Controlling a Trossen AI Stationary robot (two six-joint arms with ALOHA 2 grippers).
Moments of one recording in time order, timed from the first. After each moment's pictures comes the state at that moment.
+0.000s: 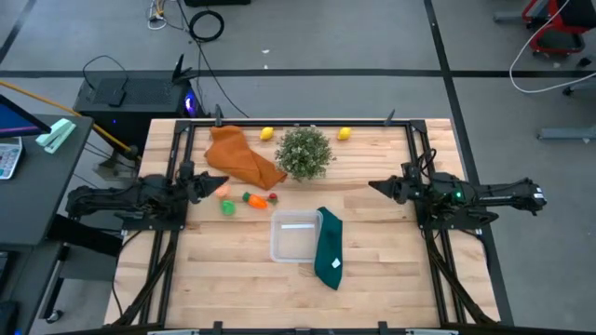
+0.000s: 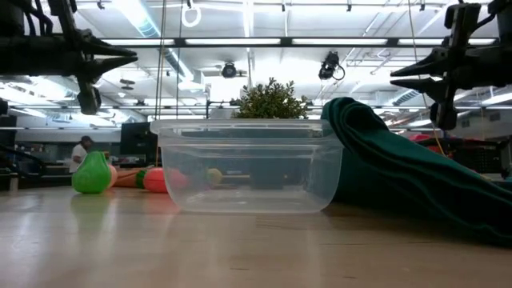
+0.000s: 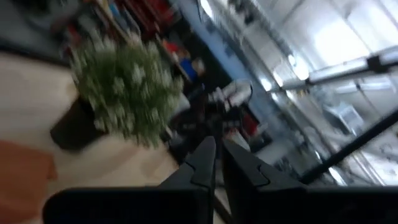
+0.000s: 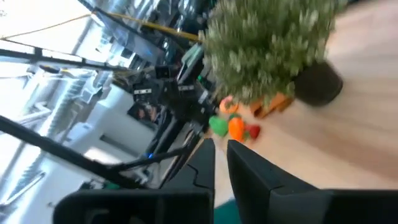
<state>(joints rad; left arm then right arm) -0.01 0.01 0.01 0.20 -0.34 -0.91 -0.01 0.12 0.04 0.11 0.23 0.97</state>
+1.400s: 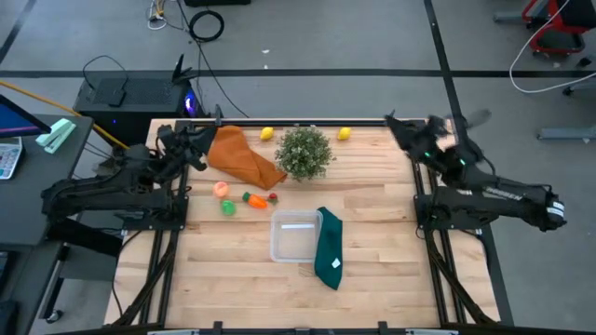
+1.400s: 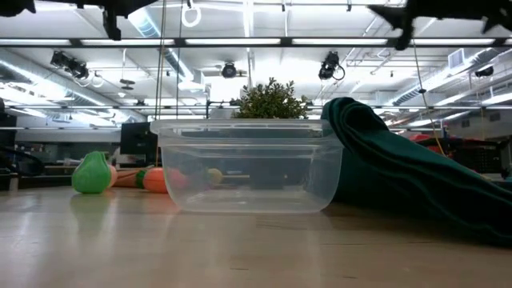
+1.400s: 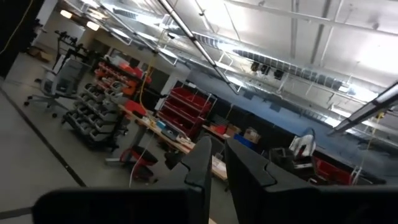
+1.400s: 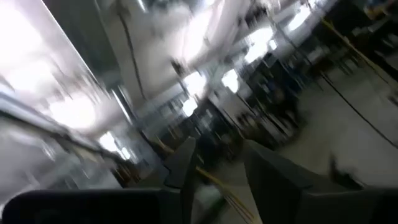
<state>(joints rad) 0.20 0.52 0.49 0.43 -0.44 -0.40 -0.44 0.61 0.50 0.48 0.10 0.67</state>
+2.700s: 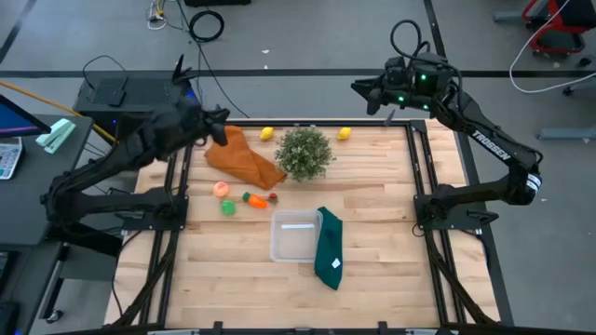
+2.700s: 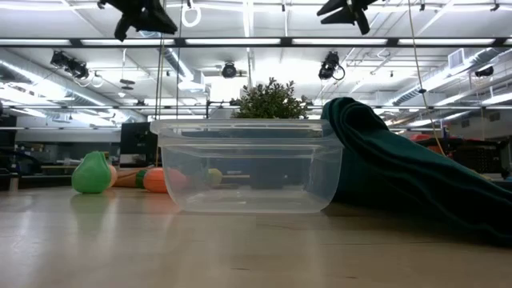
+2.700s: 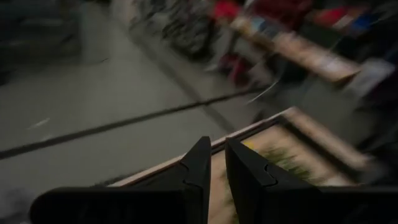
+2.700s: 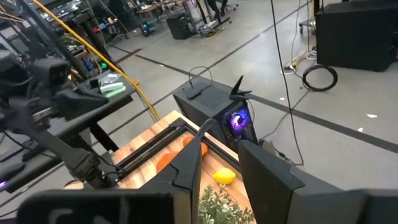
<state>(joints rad) 0.50 0.86 0.99 -0.39 -0.34 -0.37 -0.71 1.17 1.39 -0.44 -0.21 0.31</state>
